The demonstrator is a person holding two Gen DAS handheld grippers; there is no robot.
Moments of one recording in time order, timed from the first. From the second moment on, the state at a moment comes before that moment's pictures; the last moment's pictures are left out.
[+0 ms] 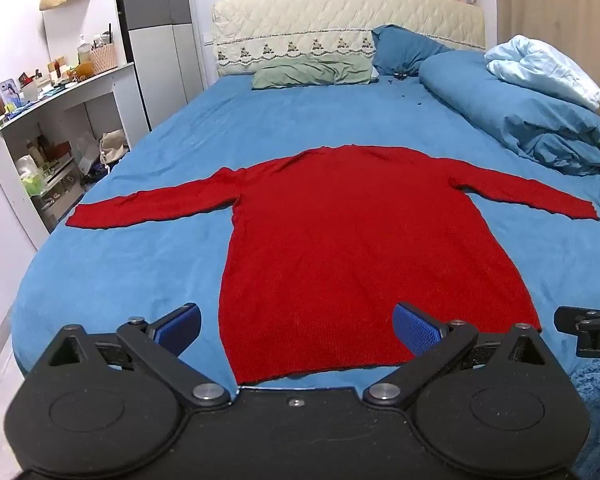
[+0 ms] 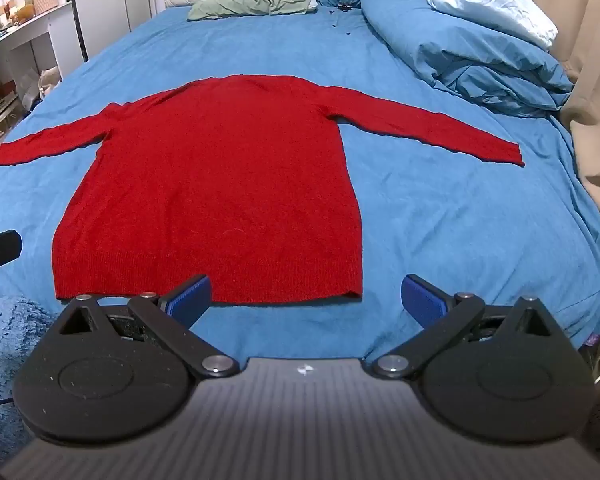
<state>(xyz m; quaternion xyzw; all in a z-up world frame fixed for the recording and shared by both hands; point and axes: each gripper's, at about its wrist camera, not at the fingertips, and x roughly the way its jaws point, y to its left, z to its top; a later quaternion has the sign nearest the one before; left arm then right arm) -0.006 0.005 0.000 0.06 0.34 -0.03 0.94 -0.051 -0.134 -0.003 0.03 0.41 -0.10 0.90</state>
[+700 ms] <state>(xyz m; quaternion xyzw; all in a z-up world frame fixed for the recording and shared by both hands) -0.007 0.006 0.004 0.05 0.34 -0.04 0.94 -0.052 -0.133 -0.001 0.03 0.41 -0.10 0.91</state>
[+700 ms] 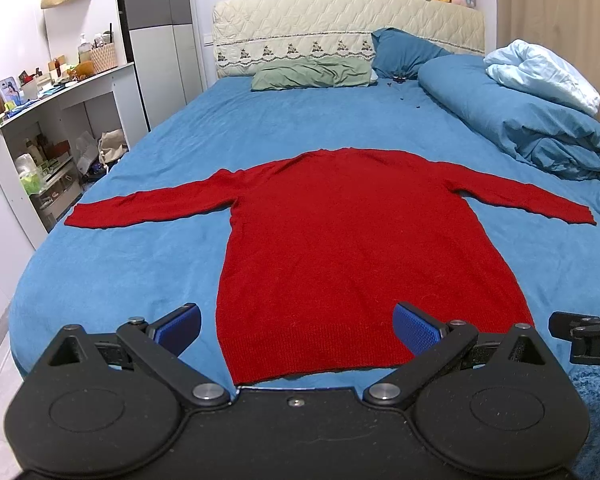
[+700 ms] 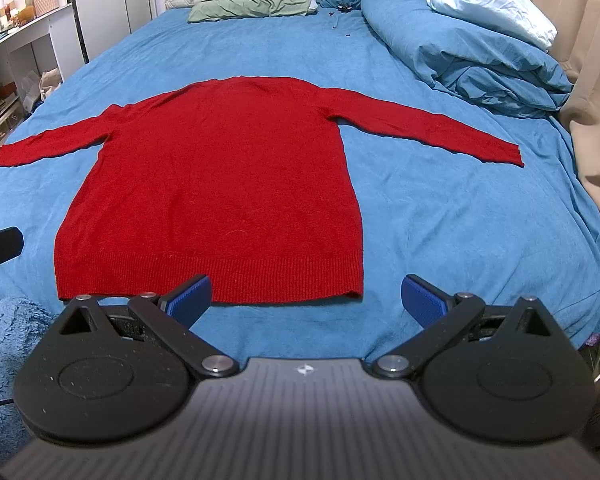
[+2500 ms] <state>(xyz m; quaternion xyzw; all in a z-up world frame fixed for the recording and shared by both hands) -0.008 0.009 0.009 0.04 0.34 -0.03 0.94 -0.056 -0.126 0.008 0.03 0.41 -0.09 0.91</state>
